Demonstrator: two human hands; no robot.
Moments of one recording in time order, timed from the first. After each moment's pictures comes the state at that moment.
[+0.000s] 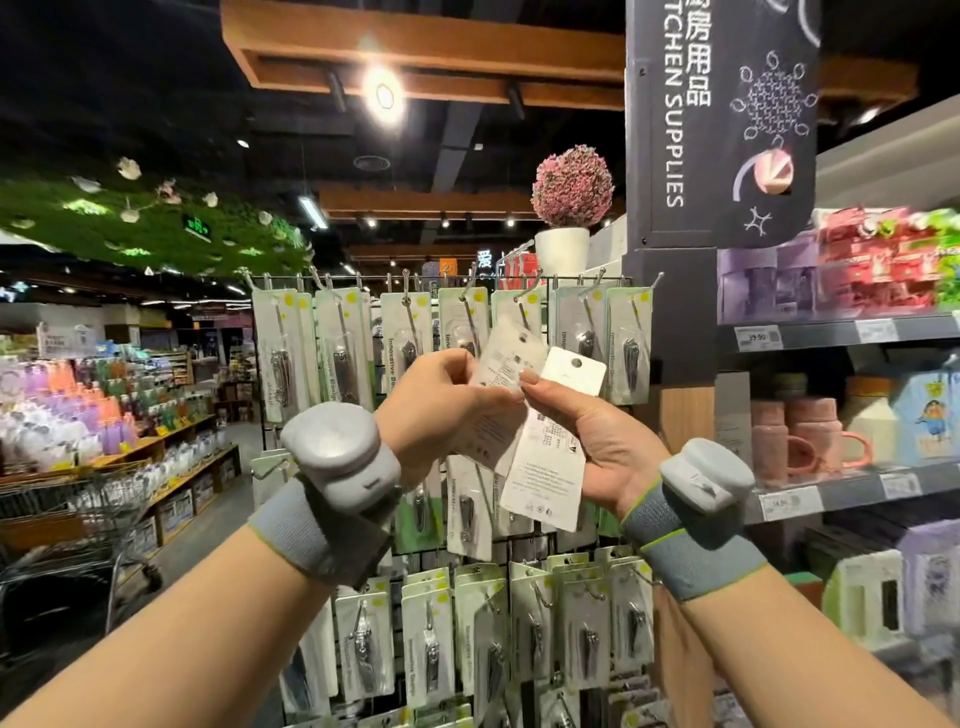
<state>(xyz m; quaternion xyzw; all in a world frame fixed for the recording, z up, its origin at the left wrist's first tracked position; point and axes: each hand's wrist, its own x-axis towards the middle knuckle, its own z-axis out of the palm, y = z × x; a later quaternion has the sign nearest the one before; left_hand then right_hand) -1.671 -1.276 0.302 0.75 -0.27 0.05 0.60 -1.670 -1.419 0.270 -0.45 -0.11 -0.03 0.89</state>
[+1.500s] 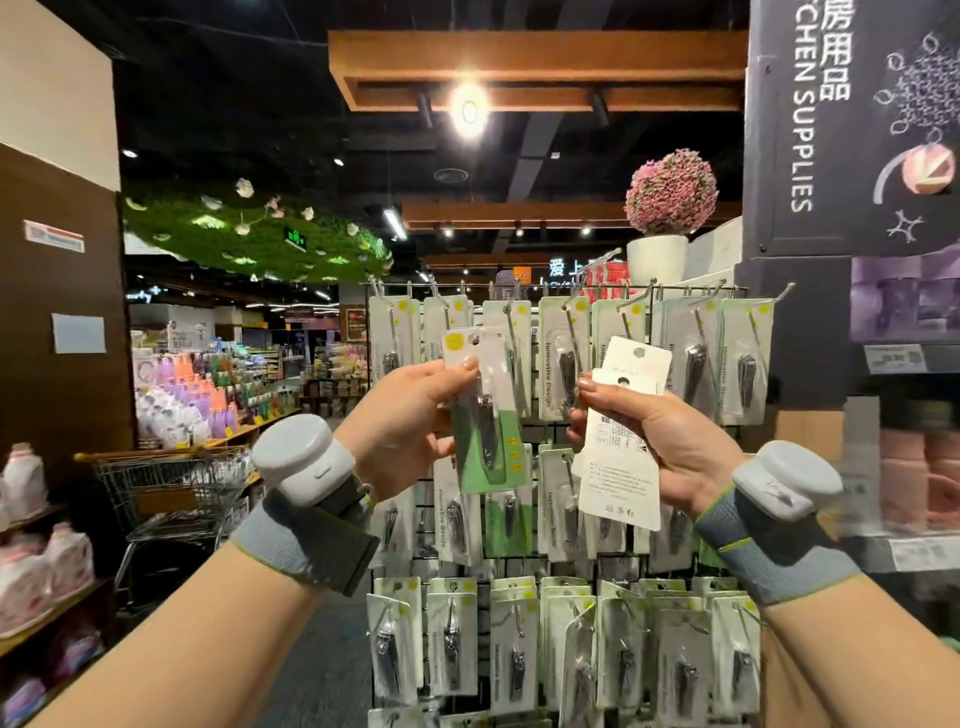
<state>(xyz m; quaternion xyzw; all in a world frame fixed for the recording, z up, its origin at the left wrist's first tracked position) -1.659 -1.193 0.299 0.66 -0.21 0.03 0.72 -1.663 -1.391 0.283 -0.50 -0.14 -0.05 0.85</state>
